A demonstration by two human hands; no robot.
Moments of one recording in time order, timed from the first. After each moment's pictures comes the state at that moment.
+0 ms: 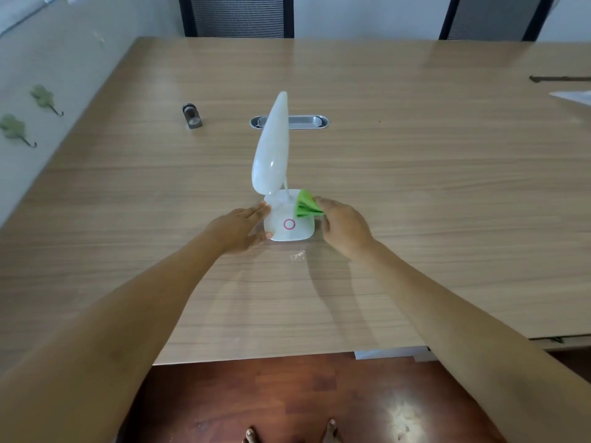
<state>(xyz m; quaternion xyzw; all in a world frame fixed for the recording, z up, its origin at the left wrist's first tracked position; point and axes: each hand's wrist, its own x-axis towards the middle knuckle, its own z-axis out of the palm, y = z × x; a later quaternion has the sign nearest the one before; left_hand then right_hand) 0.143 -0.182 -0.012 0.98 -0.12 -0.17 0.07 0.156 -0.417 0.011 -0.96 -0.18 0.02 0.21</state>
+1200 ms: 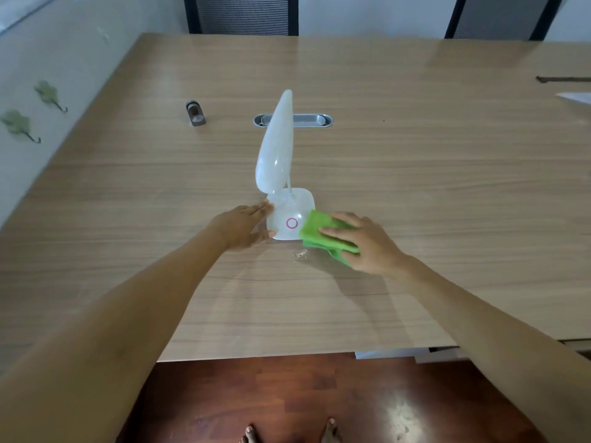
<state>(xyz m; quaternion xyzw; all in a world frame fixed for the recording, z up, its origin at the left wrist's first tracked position) 0.145 -0.183 -0.008 0.97 -0.11 -0.19 0.06 0.147 -0.472 -0.023 -0.94 -0.29 0.06 0.15</state>
